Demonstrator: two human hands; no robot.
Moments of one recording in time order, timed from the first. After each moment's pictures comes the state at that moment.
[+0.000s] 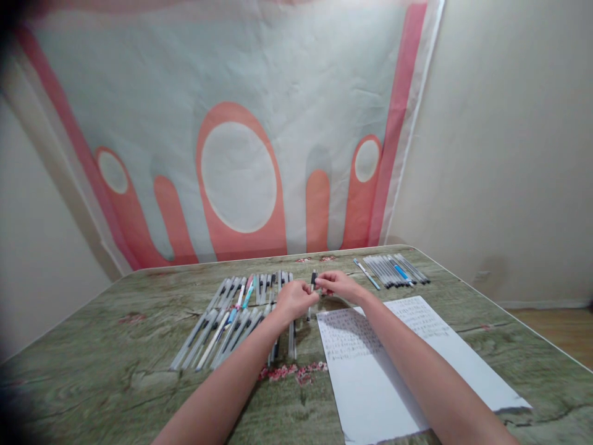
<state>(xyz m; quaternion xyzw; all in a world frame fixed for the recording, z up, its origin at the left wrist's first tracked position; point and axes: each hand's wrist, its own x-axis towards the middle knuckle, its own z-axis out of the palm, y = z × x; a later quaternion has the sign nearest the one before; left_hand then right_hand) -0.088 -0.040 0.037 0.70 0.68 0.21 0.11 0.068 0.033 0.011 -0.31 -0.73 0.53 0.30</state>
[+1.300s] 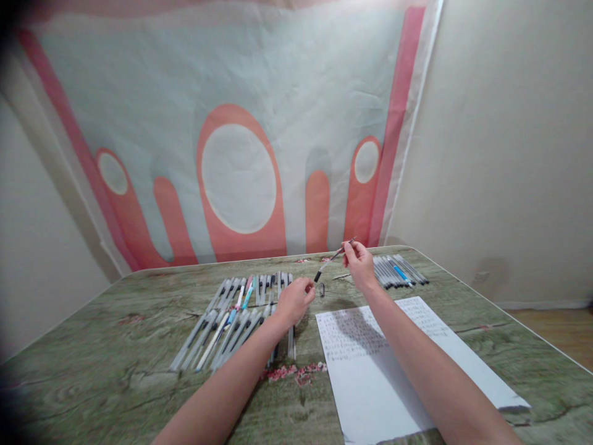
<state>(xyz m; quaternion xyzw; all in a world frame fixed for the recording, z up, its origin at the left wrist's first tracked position) -0.092 -0.041 0.033 0.76 0.60 0.25 0.07 0.087 0.044 0.048 -0.35 -0.55 0.35 0.67</state>
